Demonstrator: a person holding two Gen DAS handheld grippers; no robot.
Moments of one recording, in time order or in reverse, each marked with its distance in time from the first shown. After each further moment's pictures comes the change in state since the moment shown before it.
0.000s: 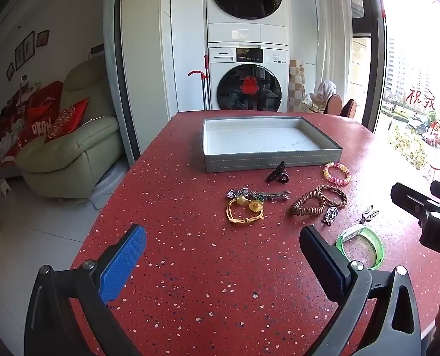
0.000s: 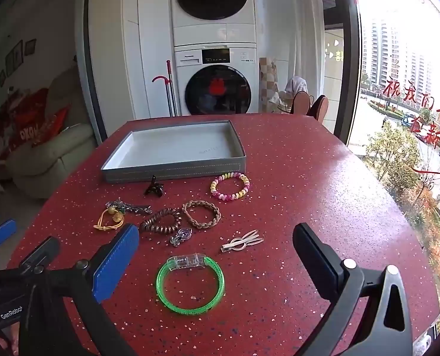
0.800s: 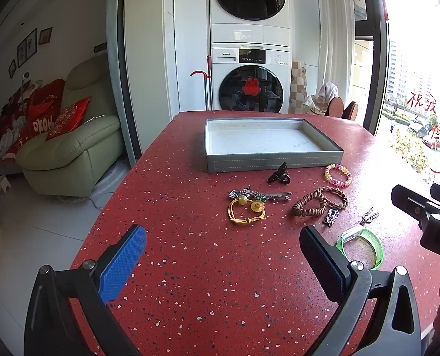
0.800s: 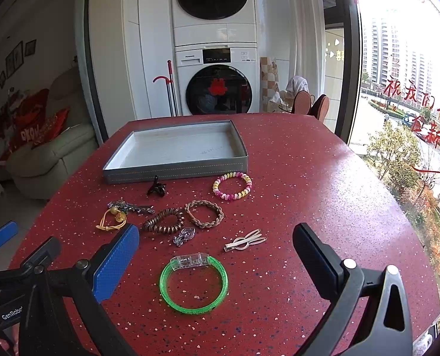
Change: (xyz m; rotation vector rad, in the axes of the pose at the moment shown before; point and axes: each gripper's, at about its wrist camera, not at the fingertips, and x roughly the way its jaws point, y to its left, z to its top) left arm -0.001 -0.001 0.000 -0.010 -0.001 0.001; right arm 0.002 0.000 -0.002 0.007 0.002 0.006
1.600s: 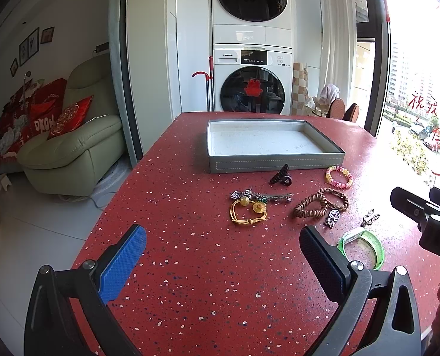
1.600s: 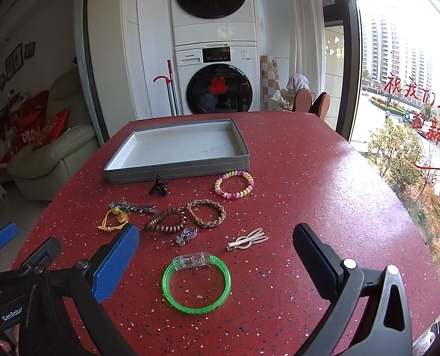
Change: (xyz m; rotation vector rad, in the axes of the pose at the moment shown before) left arm 0.000 0.005 -0.001 -0.009 -0.006 0.003; right arm 0.001 0.003 -0.001 0.009 0.004 0.007
